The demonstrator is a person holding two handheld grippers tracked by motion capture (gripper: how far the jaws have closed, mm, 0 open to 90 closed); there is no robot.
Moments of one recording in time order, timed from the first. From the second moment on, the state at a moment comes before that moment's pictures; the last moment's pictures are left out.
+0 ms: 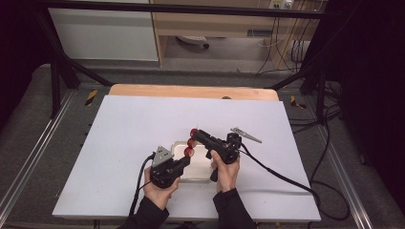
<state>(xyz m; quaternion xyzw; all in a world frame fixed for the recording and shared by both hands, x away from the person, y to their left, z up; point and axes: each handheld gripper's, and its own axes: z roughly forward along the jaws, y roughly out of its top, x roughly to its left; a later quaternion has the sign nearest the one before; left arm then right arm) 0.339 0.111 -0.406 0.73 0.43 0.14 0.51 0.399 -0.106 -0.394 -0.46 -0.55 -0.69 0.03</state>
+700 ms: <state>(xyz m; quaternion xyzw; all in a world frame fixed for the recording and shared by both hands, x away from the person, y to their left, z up) 0.343 0.130 -0.416 0.75 0.42 0.14 0.50 0.402 -0.135 -0.392 -0.44 -0.65 -0.62 -0.02</state>
